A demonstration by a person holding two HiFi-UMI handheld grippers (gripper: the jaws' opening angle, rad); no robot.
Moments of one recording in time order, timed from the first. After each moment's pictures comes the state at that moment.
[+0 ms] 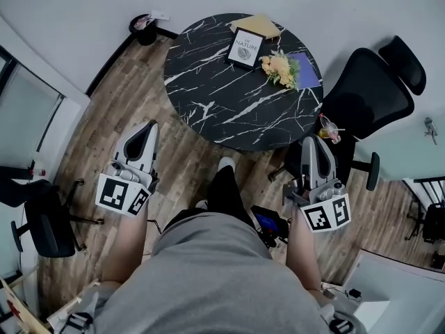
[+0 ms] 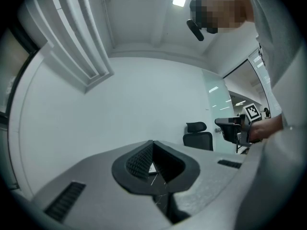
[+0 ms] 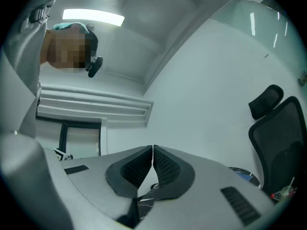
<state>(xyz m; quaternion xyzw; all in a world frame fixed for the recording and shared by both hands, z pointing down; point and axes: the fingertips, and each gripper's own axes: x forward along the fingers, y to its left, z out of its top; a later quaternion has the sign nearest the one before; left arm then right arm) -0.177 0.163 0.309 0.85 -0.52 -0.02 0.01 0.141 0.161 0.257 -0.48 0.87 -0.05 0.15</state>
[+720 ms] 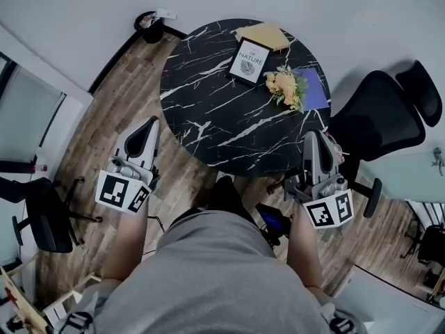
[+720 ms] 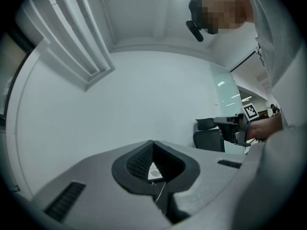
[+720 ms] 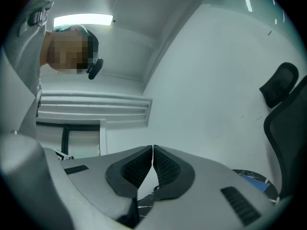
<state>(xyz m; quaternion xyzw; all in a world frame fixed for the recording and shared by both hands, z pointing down) -0.156 0.051 0.312 0.84 -0.55 0.00 0.01 0.156 0.023 0.262 -0.44 0.88 -0.07 0.15</state>
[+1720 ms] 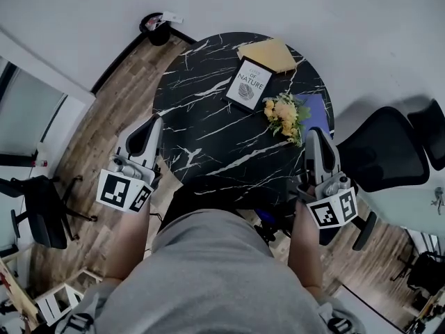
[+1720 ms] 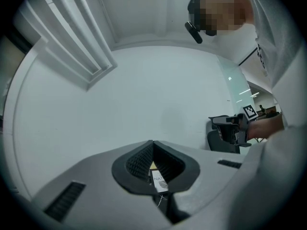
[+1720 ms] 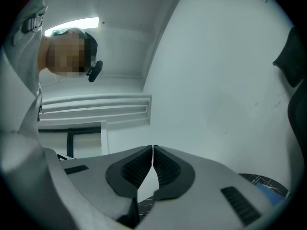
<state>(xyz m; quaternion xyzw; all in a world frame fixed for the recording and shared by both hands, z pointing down) -0.129 -0.068 0.310 0.81 -0.58 0.00 0.01 0.171 -0.121 0.266 -0.38 0.91 -0.09 0.16</state>
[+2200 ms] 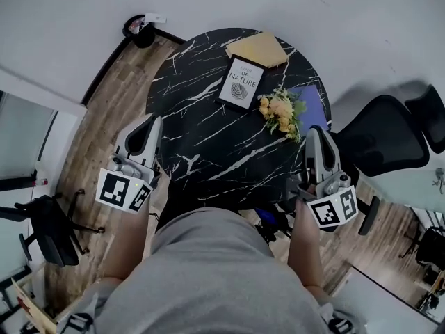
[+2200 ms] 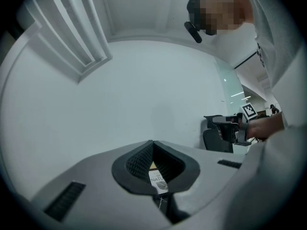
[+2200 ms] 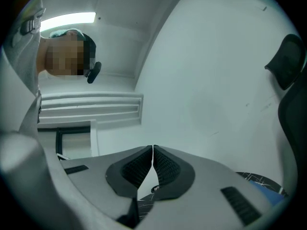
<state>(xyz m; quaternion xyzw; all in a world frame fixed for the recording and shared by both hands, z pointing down) -0.132 -0.115 0.318 0.84 -0.53 0.01 0.02 0.172 -0.139 0.274 -0.43 0.88 -0.11 0.15</state>
